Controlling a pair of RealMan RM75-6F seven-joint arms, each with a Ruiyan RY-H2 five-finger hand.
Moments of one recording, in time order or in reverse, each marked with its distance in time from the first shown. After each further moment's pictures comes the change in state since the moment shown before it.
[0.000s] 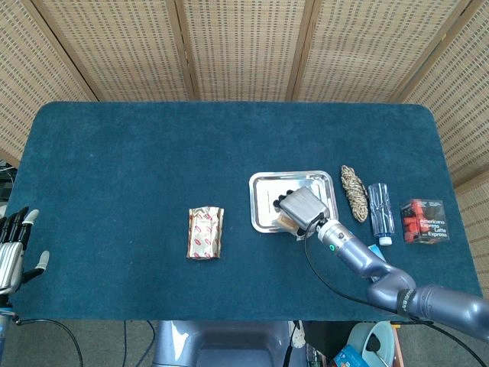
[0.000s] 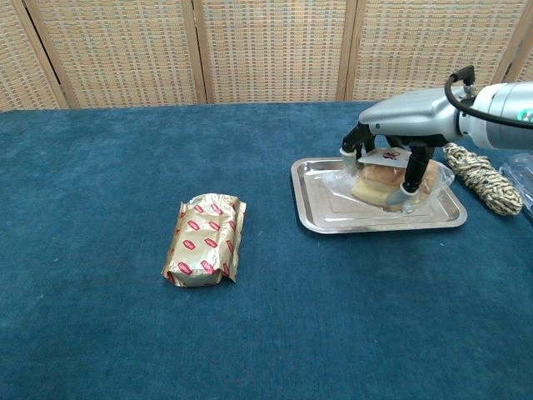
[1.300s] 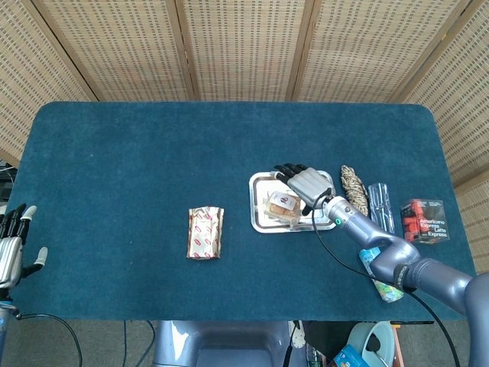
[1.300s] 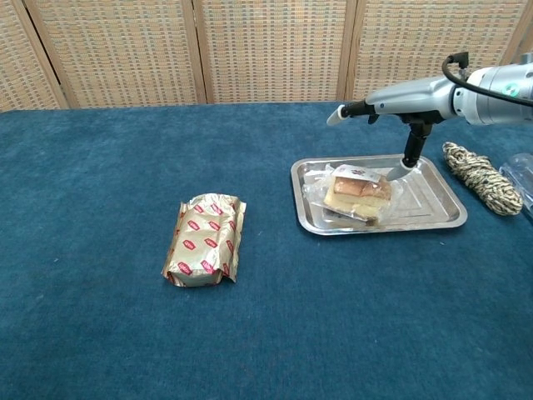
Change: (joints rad) left arm -0.022 0.017 -0.016 -0.034 -0.065 -0.032 0.043; right arm 0.098 -0.056 -0.077 0.331 -0.251 -0.045 0.525
